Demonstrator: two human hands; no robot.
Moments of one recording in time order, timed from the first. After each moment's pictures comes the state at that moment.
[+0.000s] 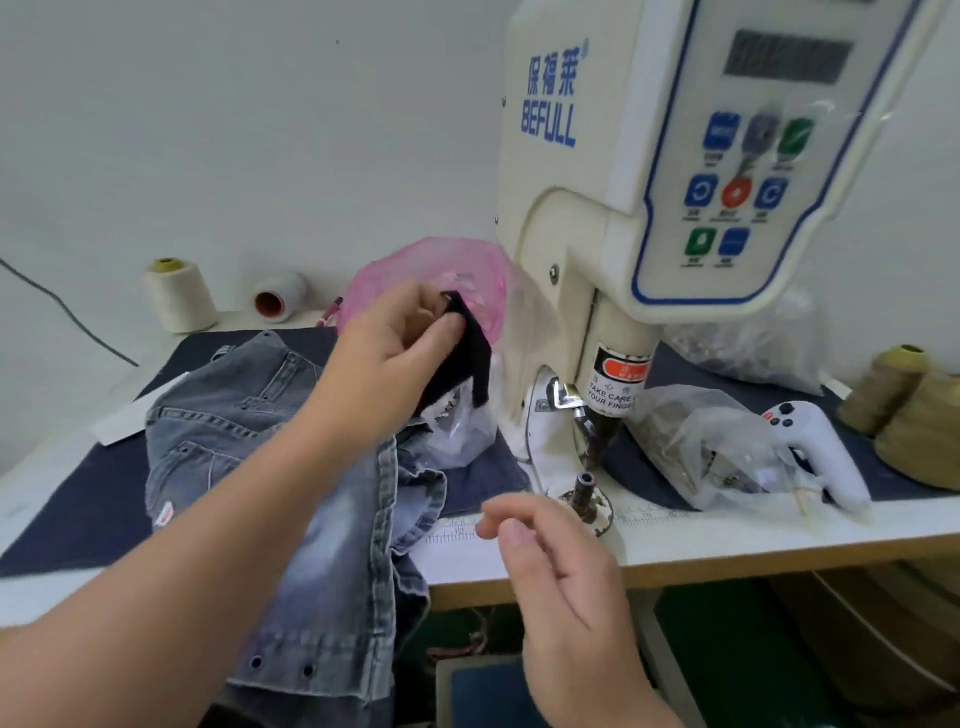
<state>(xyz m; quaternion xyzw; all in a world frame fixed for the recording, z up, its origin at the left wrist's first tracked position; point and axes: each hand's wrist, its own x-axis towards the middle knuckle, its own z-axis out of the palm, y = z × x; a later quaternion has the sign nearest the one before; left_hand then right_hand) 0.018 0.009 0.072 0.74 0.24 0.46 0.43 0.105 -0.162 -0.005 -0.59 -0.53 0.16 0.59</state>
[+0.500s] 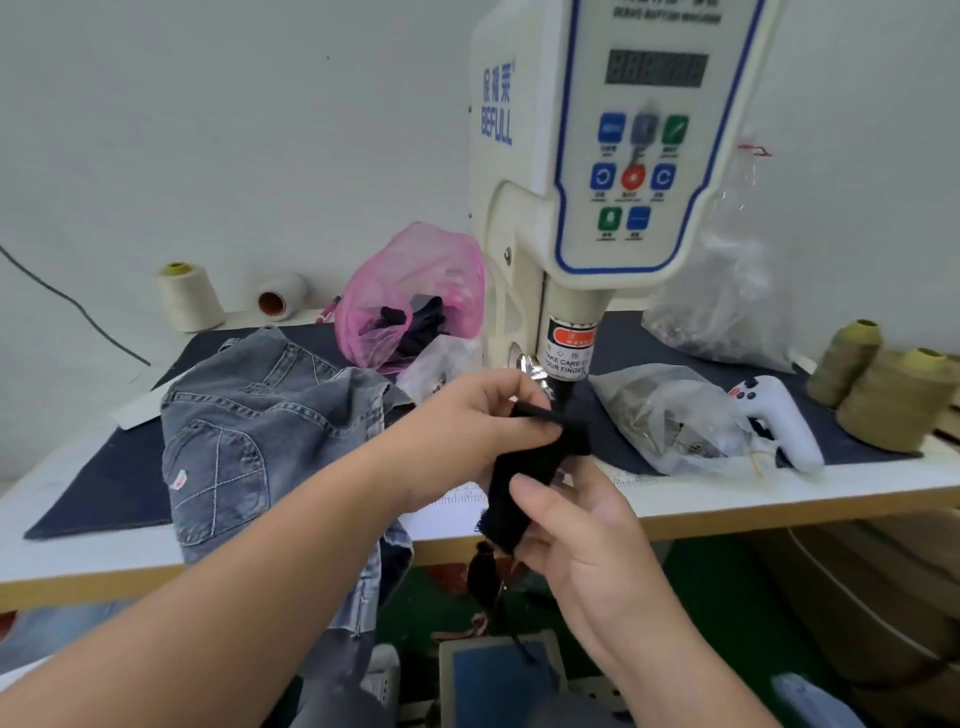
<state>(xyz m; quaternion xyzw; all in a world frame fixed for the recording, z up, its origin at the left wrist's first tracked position) 0.046 -0.072 0.059 0.70 0.21 0.21 0.65 0.134 -0.186 0.002 -0.45 -0.30 0.47 0.69</state>
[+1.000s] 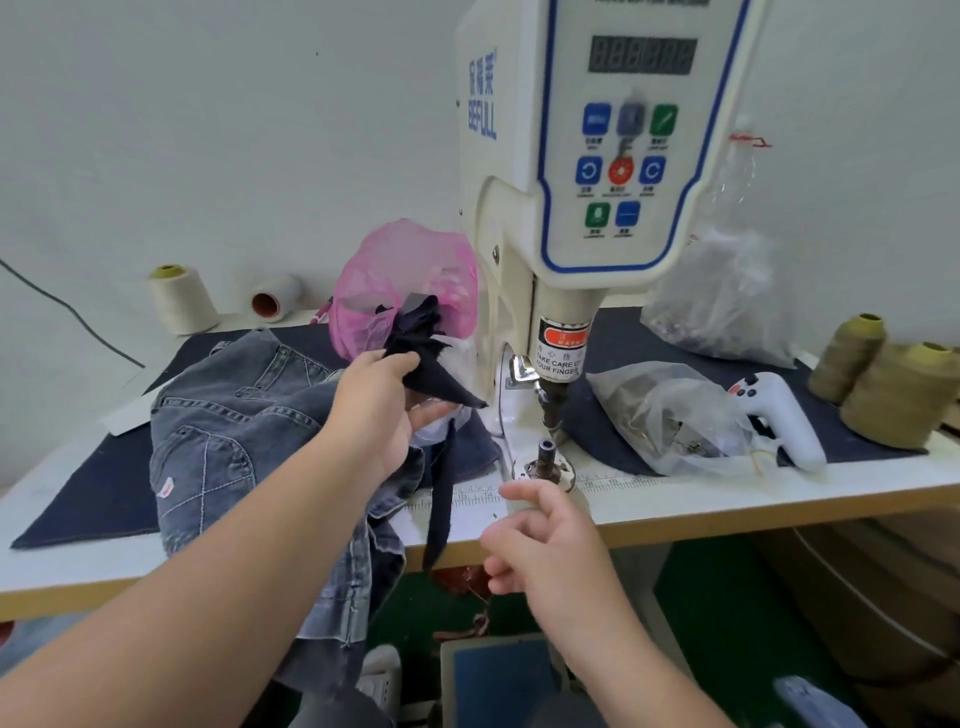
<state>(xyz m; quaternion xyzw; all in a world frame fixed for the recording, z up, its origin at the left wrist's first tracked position) 0.048 -0.008 0.038 0.37 0.36 0.49 0.70 0.136 -0.174 -0.023 -0.64 -0.34 0.41 0.55</state>
